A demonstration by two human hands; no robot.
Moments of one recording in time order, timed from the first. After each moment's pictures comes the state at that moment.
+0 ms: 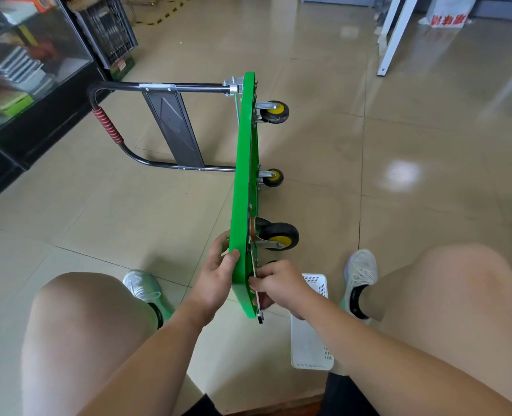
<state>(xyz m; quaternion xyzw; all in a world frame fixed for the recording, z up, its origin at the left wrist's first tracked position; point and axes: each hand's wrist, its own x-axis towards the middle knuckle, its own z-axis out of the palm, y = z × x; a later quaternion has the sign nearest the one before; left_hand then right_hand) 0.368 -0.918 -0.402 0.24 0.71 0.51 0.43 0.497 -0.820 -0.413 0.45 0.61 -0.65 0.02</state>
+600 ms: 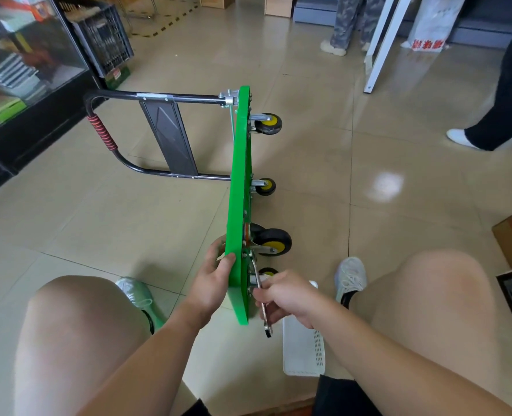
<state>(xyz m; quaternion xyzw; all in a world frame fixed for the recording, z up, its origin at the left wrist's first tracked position) 0.372 -0.918 -0.396 0.24 0.71 0.50 0.43 0.519 -0.824 -0.379 0.48 0.56 -0.68 0.05</state>
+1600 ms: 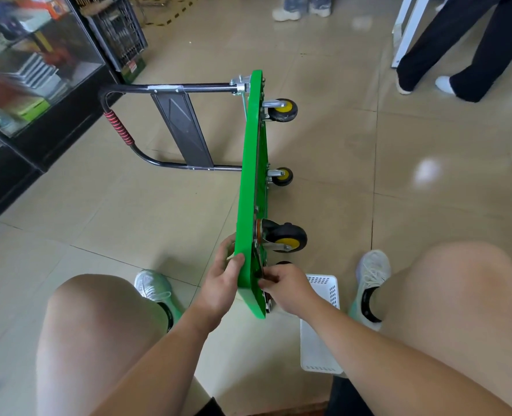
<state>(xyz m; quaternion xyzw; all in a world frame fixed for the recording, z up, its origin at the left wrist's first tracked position) 0.371 -0.919 -0.400 0.23 0.72 0.50 0.42 0.493 -0.816 -0.445 0.43 0.68 -0.60 -0.02</state>
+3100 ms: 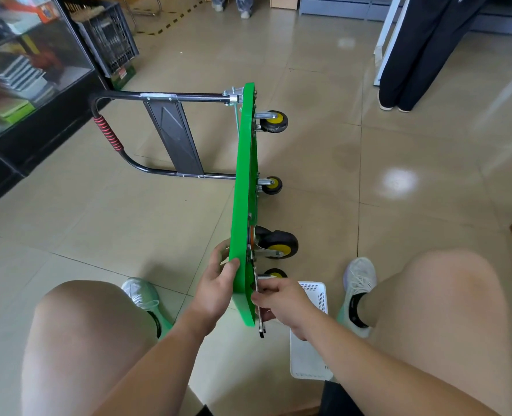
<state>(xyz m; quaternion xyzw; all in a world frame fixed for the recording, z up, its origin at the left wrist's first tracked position) 0.373 -0.916 -0.394 0.22 0.71 0.52 0.42 0.508 -0.831 -0.421 0.46 0.53 -0.71 -0.02</state>
